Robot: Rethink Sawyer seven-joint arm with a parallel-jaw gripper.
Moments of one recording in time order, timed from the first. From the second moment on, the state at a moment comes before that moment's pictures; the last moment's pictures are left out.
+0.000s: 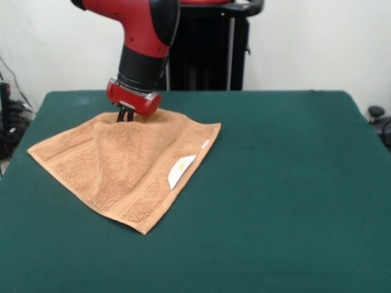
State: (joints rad) arm -0.26 -0.35 -0.33 1.83 -0.36 -0.20 2.17
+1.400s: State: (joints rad) arm -0.22 -0.33 -0.36 1.84 -0.29 -0.21 2.17
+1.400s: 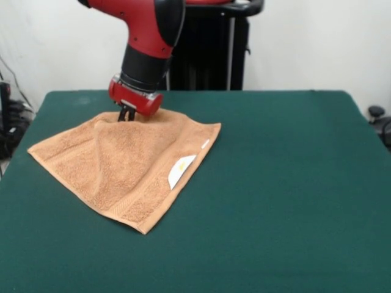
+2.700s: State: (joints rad) arm -0.25 -0.37 -0.34 1.87 -0.29 -0.21 2.17
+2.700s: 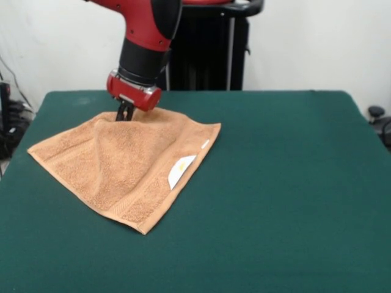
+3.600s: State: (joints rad) arm -0.23 -0.33 -0.35 1.87 -0.29 -0.23 2.17
